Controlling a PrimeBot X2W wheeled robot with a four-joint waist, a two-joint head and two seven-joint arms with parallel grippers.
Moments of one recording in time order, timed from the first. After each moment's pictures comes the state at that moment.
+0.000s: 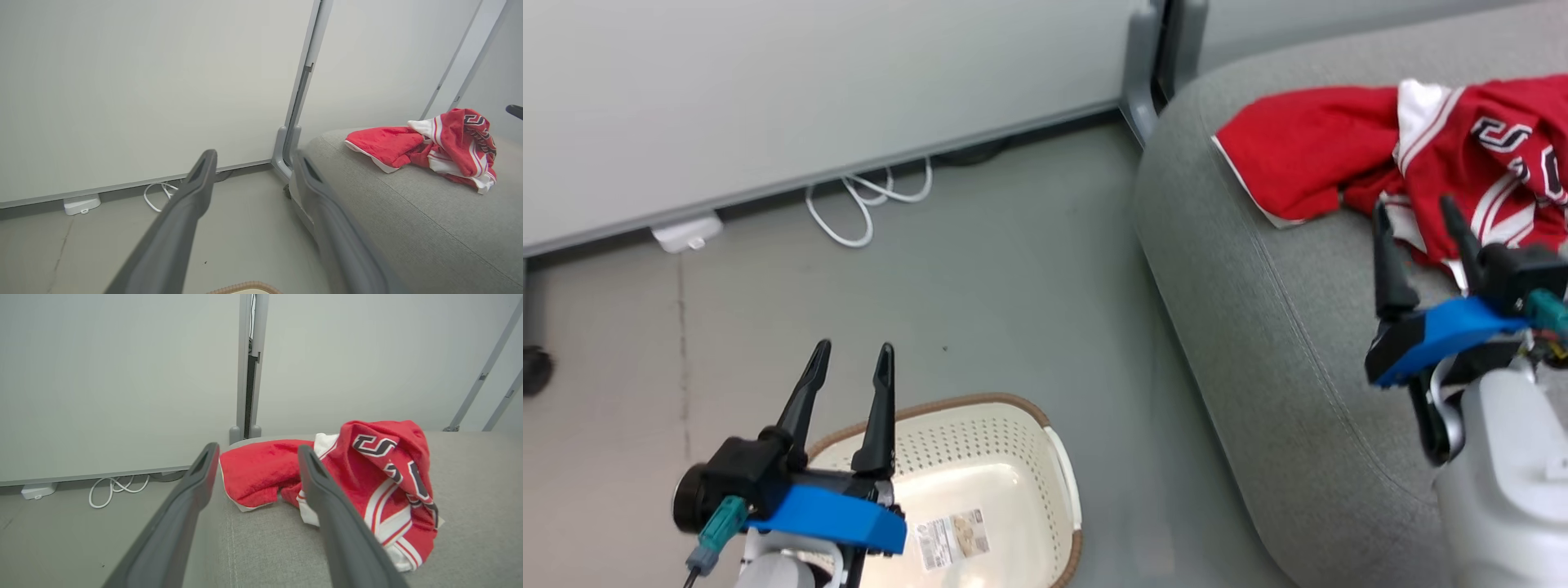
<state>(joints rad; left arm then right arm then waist) -0.13 0.13 -0.21 0.23 -0.30 -0.11 -0.26 -0.58 -0.15 -0.12 0.66 0.00 0.13 -0.25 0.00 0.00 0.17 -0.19</state>
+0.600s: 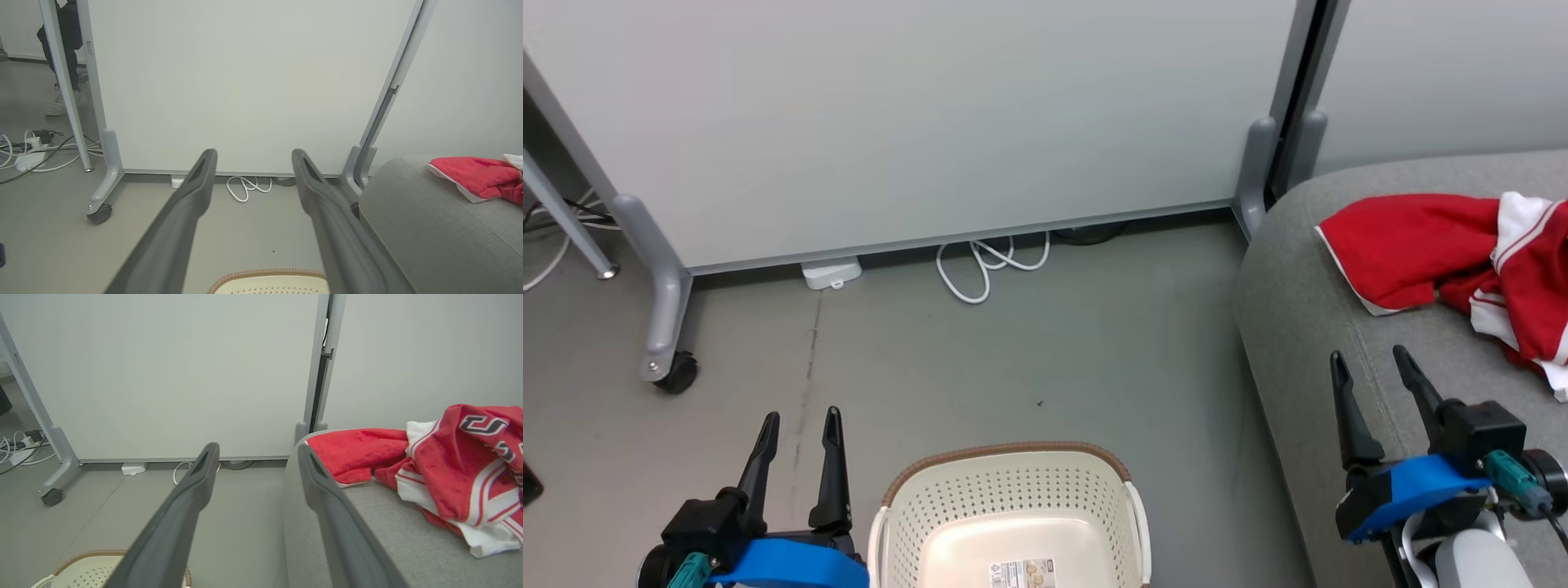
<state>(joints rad) -0.02 0.09 -0.06 0.28 -0.27 -0.12 -0.26 -0.18 -0.05 -0.11 0.32 0.01 0.13 -0.17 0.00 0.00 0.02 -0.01</state>
